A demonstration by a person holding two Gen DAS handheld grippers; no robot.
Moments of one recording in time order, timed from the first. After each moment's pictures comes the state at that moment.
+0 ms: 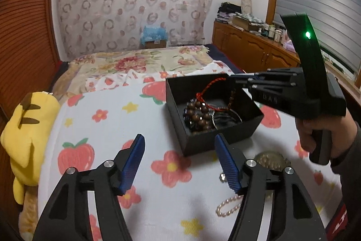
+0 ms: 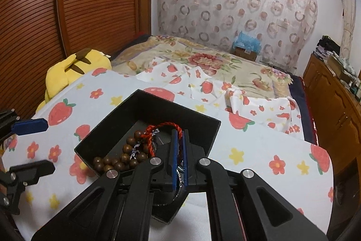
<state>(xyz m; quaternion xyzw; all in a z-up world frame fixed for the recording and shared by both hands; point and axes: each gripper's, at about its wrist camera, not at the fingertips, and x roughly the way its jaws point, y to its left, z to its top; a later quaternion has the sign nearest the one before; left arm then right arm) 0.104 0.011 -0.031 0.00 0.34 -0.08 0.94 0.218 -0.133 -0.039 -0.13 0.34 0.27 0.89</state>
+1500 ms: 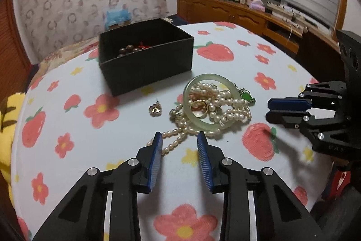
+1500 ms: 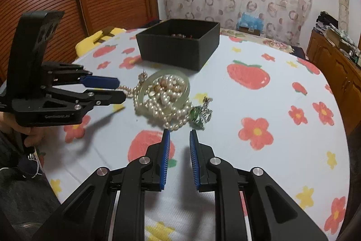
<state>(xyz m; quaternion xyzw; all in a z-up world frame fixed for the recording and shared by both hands) 0.053 -0.057 -0.080 0.07 0.40 -0.17 0.90 0.040 -0.226 -0.086 -0.09 0.38 0.30 0.87</state>
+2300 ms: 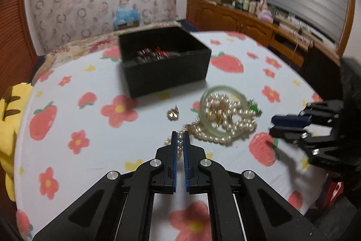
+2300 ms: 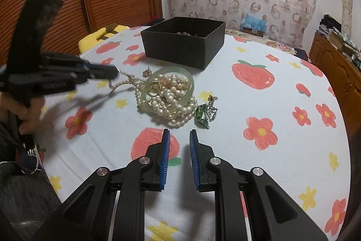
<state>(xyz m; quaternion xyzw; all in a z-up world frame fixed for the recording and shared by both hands) 0.048 -0.028 -0.061 0.03 0.39 -0.15 0.91 0.039 -0.223 -0.087 -0.11 0.38 0.30 0.87</state>
